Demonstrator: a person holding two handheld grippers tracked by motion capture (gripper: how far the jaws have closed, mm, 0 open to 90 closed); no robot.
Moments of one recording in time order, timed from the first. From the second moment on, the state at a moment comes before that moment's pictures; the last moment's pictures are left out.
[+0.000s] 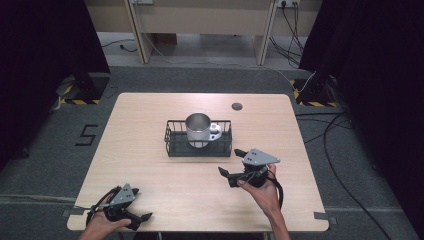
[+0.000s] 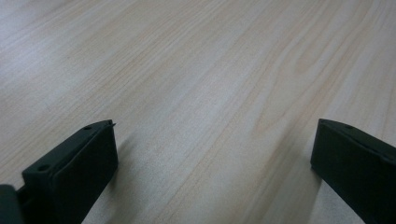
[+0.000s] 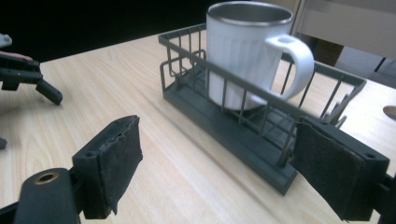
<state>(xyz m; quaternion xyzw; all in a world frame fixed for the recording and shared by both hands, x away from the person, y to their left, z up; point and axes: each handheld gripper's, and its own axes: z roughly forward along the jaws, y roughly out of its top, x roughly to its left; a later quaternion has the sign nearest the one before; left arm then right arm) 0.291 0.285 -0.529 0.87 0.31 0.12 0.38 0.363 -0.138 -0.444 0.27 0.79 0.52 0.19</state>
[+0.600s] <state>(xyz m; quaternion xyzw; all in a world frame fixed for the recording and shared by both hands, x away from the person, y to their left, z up) 0.291 0.285 -0.529 0.87 0.30 0.12 0.38 0.343 -0.145 -0.472 0.29 0.79 0.51 0.17</state>
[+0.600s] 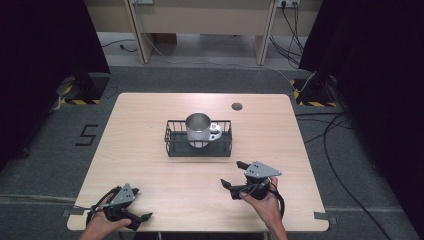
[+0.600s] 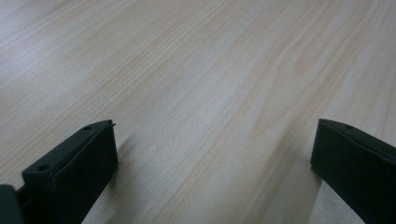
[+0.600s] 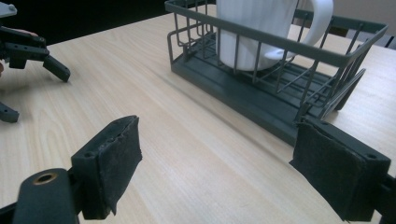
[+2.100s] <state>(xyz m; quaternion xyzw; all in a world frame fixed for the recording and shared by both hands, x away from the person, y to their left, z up) 0.291 0.285 -0.529 0.87 0.30 0.12 0.38 0.310 -0.161 -0.502 0.32 0.81 0.47 0.15</state>
